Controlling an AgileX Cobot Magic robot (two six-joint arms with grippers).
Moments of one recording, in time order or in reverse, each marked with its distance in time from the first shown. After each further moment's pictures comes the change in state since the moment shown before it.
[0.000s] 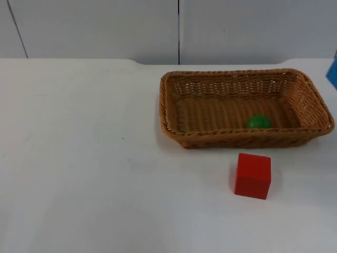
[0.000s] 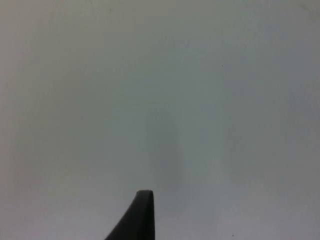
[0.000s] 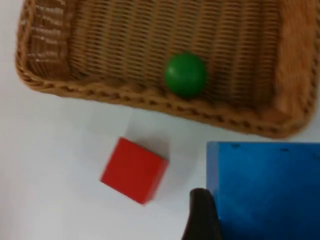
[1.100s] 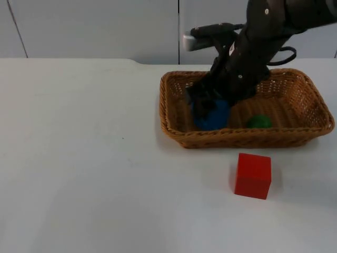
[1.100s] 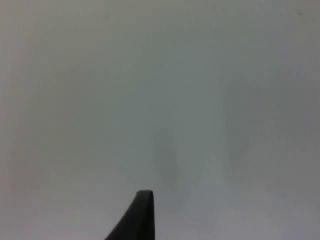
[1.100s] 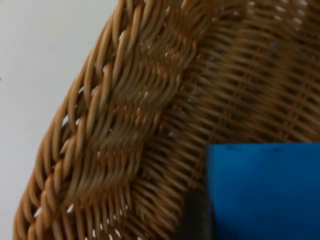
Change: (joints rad) right arm 0.200 0.862 -0.691 -0.032 -0.076 -0.077; left arm 0.000 0.000 0.000 -0.007 -0.014 0.013
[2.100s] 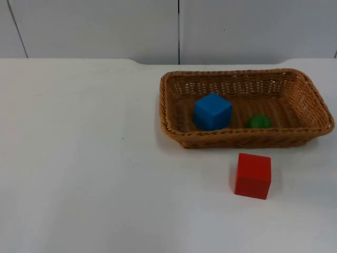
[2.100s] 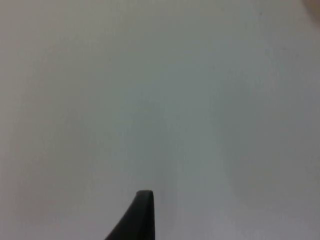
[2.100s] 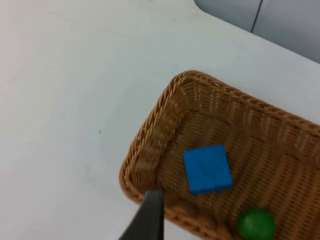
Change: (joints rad) right arm 0.000 -0.721 0.273 -0.005 0.142 -0.003; left arm 0.000 -0.143 0.000 -0.003 -0.011 0.042
